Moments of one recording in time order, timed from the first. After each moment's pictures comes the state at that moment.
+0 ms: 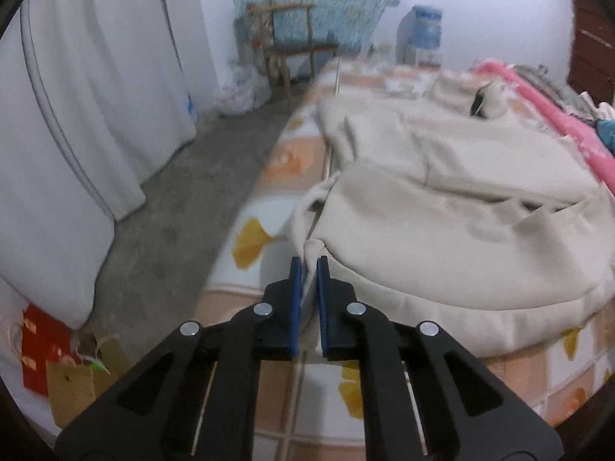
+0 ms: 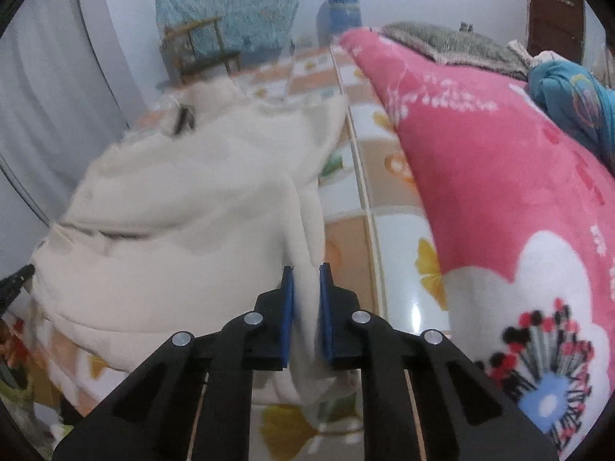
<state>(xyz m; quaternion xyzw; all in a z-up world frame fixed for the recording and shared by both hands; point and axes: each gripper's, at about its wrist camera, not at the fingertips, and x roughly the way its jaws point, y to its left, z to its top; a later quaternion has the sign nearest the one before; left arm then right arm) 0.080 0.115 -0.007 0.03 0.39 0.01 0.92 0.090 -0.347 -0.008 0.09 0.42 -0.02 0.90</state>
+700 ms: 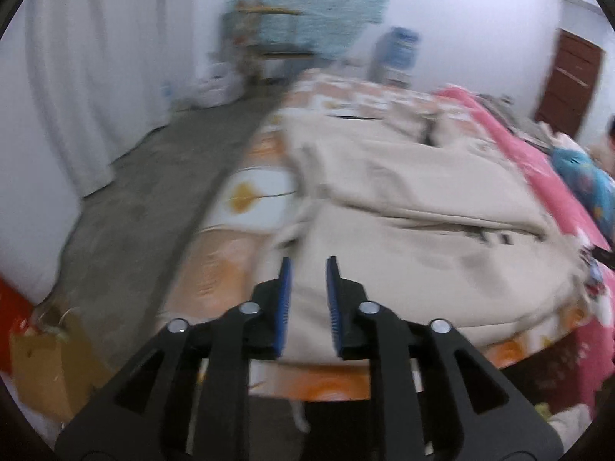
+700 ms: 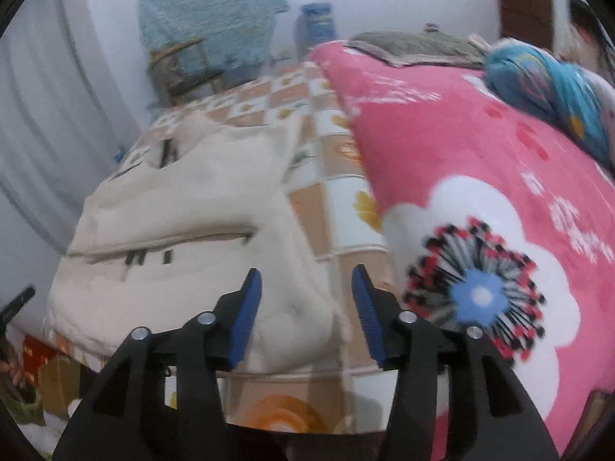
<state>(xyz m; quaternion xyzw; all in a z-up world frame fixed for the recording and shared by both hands) 0.018 0.125 0.014 -0.04 0.39 -0.07 0.92 0.006 -0.357 0.016 0.11 0.41 -0.04 0.90</state>
